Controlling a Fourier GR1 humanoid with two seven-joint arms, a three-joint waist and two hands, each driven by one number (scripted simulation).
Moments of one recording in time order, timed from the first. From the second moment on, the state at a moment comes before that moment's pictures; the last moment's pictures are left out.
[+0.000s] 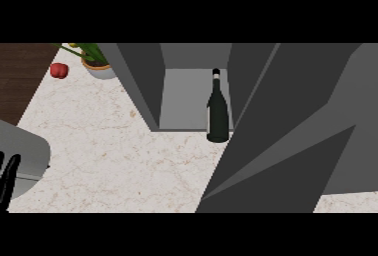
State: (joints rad) left arm 0.46 0.79 -0.28 -2.11 0.86 0.33 -0.66; right arm 0.07 0.00 0.75 -2.43 -0.12 0.11 0.74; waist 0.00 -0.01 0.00
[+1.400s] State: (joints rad) left arm 0.38 0.77 -0.16 -2.07 0.95 0.19 -0.52; right arm -0.66 -0.08 0.81 -2.17 -0.08 -0.47 0.74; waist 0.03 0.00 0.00
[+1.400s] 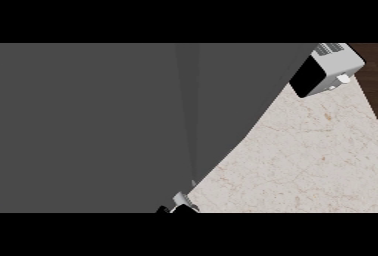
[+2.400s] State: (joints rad) left arm 0.34 0.69 -0.14 -2.09 0.89 0.24 -0.44; right arm -1.22 0.00 0.46 -1.34 -0.23 -0.36 0.46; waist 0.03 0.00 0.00
